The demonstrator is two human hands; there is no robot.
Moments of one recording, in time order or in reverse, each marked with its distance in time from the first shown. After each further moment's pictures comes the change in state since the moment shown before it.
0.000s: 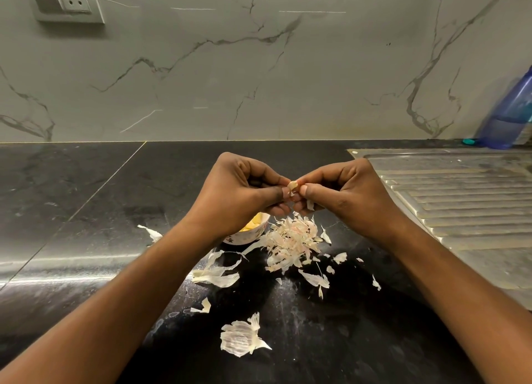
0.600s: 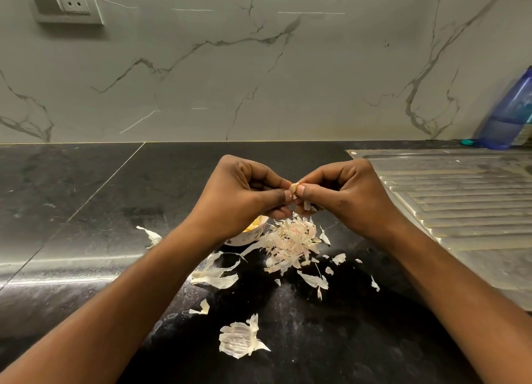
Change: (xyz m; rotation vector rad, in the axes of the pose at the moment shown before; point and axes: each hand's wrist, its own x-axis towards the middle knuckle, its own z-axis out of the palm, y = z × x) left_hand -0.002 0.001 0.002 -0.005 -0.017 -0.021; right_hand 0.001 -0.001 0.000 -0.020 0.025 -0.025
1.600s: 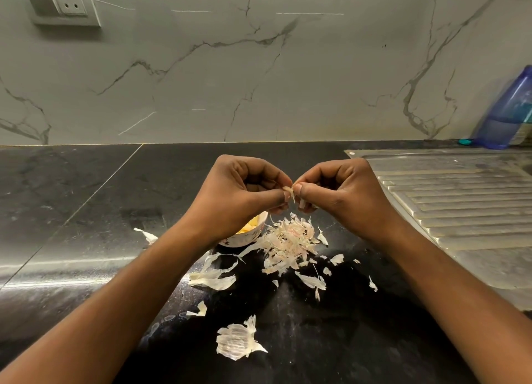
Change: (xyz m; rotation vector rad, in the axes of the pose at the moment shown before) left_hand 0.001 0.001 -0.001 0.058 0.005 0.070; right_hand -0.001 -0.001 0.001 0.006 0.031 -0.002
